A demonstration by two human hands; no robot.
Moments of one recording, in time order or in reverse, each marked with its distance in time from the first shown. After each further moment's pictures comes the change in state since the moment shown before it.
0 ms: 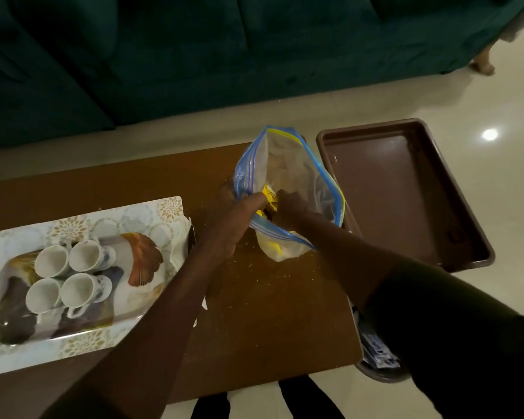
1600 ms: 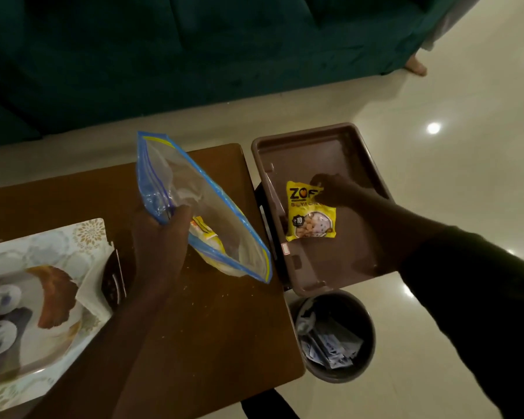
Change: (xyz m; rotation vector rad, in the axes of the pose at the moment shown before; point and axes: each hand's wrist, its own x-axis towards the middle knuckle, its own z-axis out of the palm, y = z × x) left_hand -0.013 0.018 0.057 0.006 0.351 0.141; right_hand 0.027 0.212 -0.115 -0.172 -0.059 0.108
